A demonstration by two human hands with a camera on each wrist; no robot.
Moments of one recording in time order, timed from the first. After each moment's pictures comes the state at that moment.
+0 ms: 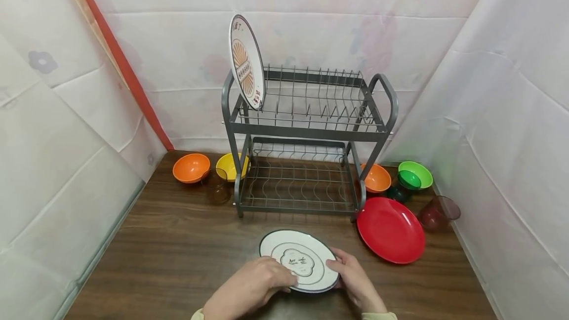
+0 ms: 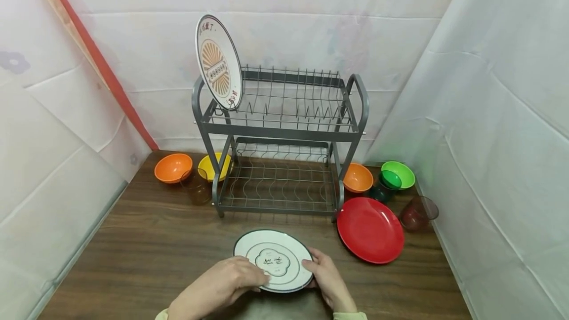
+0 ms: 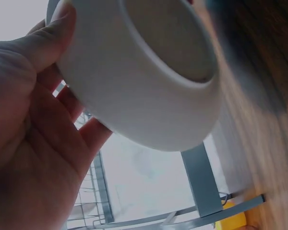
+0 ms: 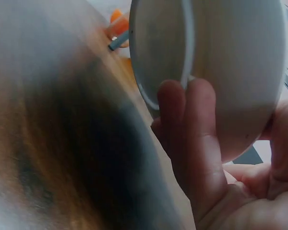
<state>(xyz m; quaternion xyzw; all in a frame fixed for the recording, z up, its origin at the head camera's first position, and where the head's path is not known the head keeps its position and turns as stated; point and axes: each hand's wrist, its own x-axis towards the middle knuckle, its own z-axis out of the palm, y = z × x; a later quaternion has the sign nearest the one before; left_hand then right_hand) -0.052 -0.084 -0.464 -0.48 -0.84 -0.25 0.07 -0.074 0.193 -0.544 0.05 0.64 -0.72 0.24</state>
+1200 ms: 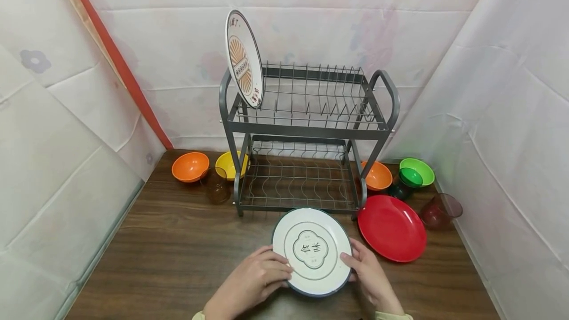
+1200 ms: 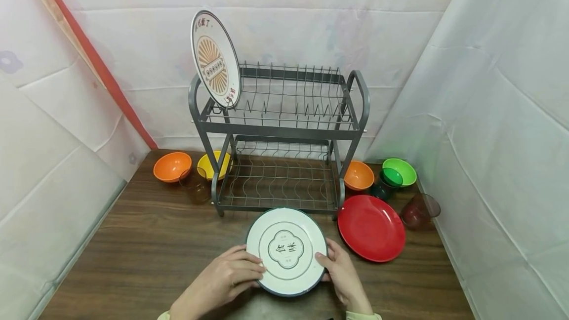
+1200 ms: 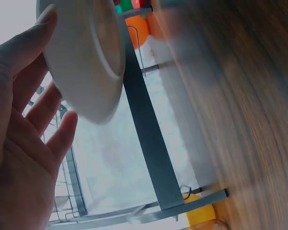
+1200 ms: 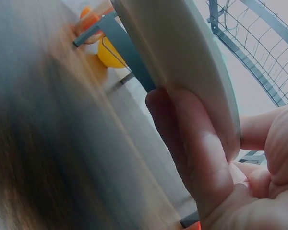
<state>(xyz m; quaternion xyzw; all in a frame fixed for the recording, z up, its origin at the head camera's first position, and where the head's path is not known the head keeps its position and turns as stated) -0.058 -0.092 -0.483 -0.47 -0.84 -0.26 0.13 -0.079 0.218 -0.518 0.14 0.69 -0.68 0.19</state>
